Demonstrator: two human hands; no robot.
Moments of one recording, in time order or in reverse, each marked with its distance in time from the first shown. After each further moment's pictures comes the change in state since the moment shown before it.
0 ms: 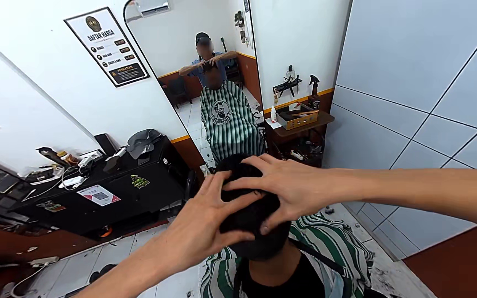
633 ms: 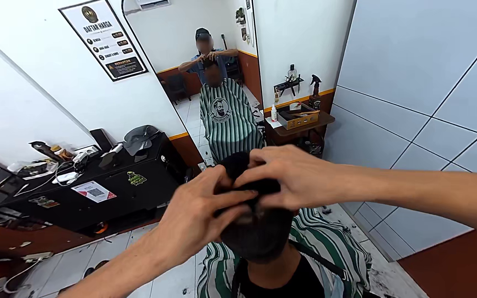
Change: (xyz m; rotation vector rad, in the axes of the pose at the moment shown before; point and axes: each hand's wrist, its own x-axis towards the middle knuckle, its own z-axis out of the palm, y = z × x) left_hand 0.007 -0.004 -0.004 -0.045 0.187 0.027; right_hand 0.003 -0.002 -0.009 0.034 0.250 -0.059
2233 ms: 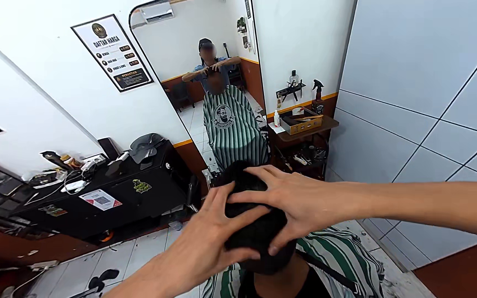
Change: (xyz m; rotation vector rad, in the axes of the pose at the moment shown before) left_hand -0.018 0.001 0.010 0.019 -0.128 -0.019; right_hand -0.004 0.002 0.013 -0.025 -0.298 0.056
